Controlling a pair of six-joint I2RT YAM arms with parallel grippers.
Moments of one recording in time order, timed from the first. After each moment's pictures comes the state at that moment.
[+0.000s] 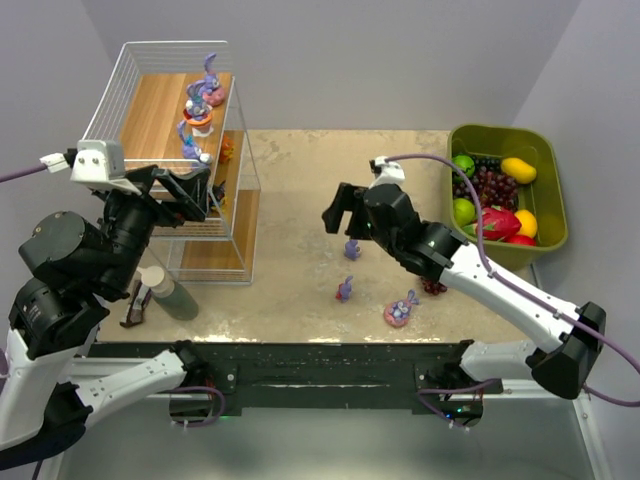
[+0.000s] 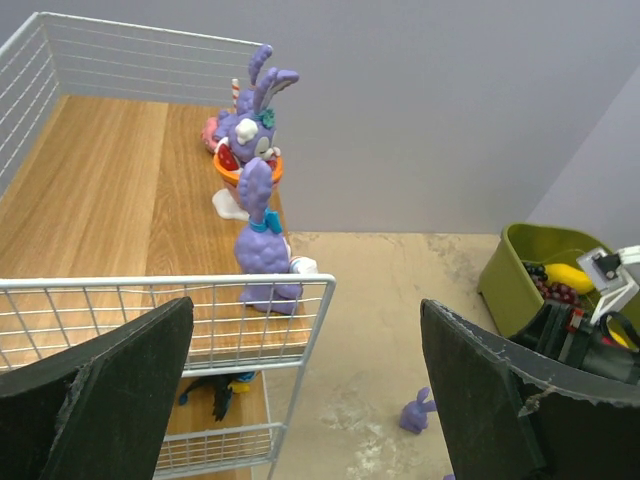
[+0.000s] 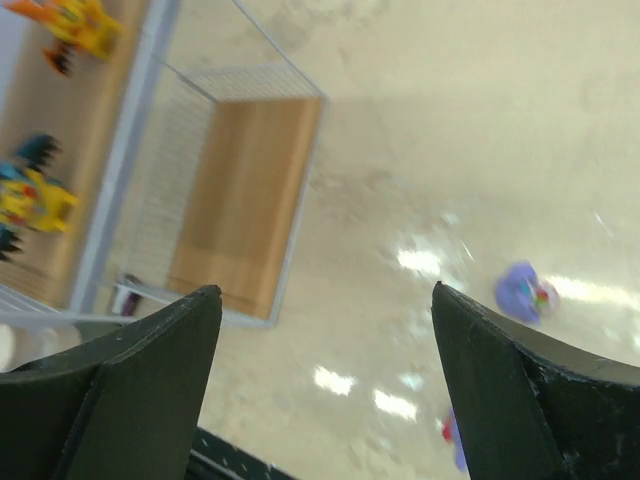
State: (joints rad) left arm -0.80 0.81 1.56 -0.64 -0.61 -0.17; right arm 0.85 1.28 1.25 -0.37 0.35 0.69
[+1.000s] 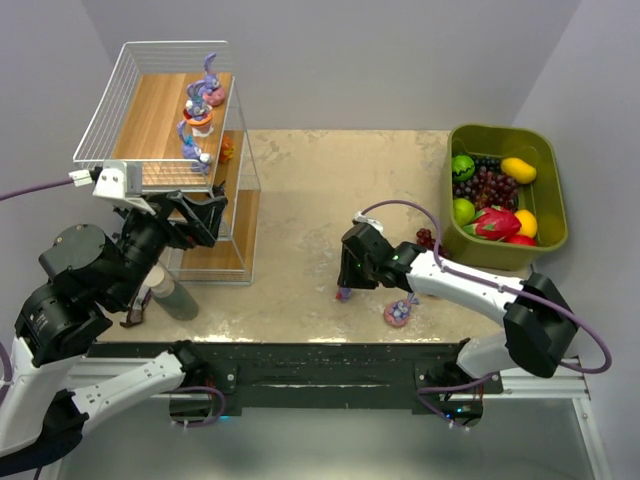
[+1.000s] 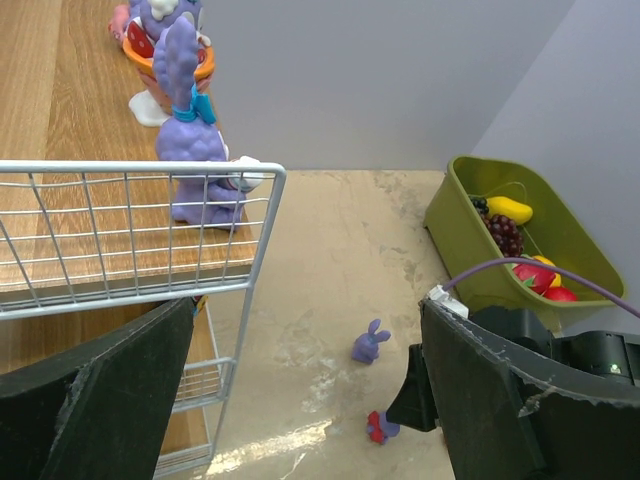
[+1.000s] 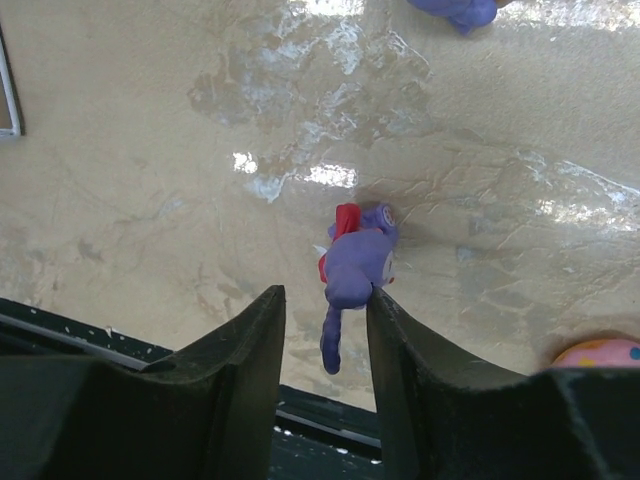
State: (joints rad) left arm -0.80 0.73 1.44 -0.71 -0.46 -0.31; right arm 0.85 1.41 0.91 -0.49 0.13 0.84
